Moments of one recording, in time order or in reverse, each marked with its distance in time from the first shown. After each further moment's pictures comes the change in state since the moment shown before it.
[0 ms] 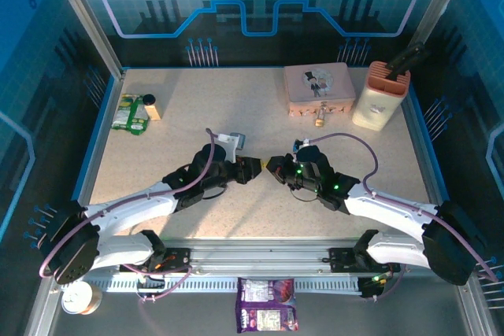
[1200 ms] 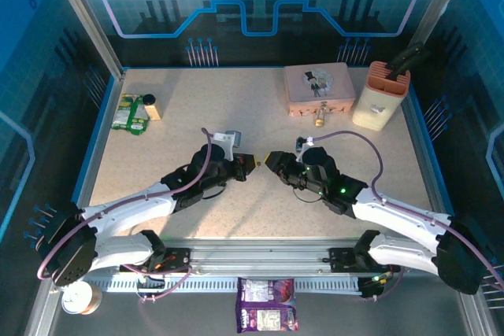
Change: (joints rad) left arm -0.001 -0.020 0.000 -0.008 -0.079 -0.035; right arm 0.019 -0.104 -0.002 -0.014 0.040 -0.074
